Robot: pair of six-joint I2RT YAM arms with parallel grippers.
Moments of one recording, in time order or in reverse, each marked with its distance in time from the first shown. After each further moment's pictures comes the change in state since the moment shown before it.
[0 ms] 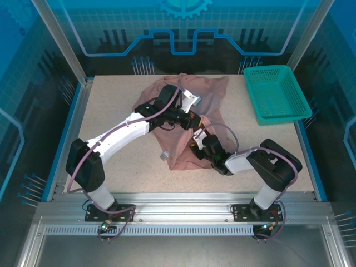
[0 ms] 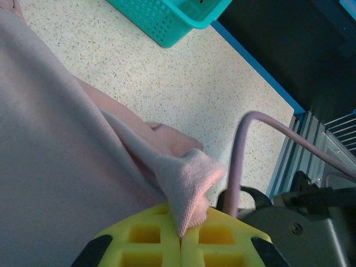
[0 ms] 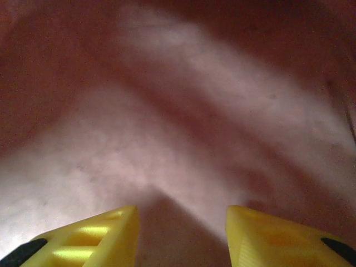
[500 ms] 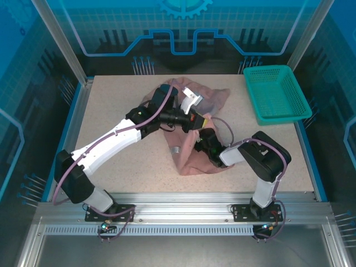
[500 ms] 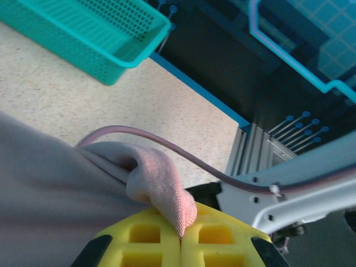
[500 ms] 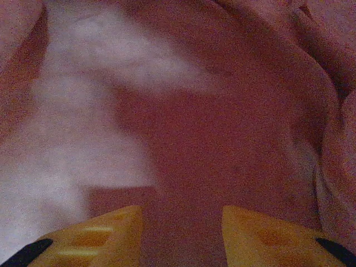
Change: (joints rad) left arm -0.078 -0.138 -0.020 0.071 0.065 -0.039; right arm -0.044 0.129 0.122 0.030 0.064 -0.056
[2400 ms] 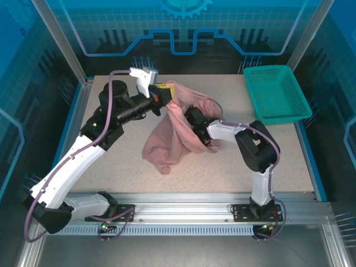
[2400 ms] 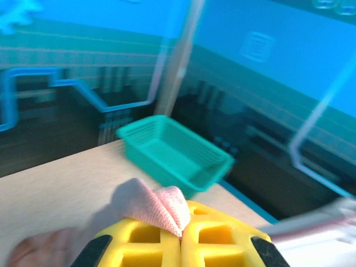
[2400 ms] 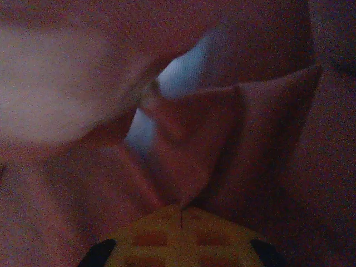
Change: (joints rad) left arm 0.183 -0.346 -0.080 0.151 -0.325 -0.054; right arm -0.037 0.128 0.570 -0.972 -0.089 0.224
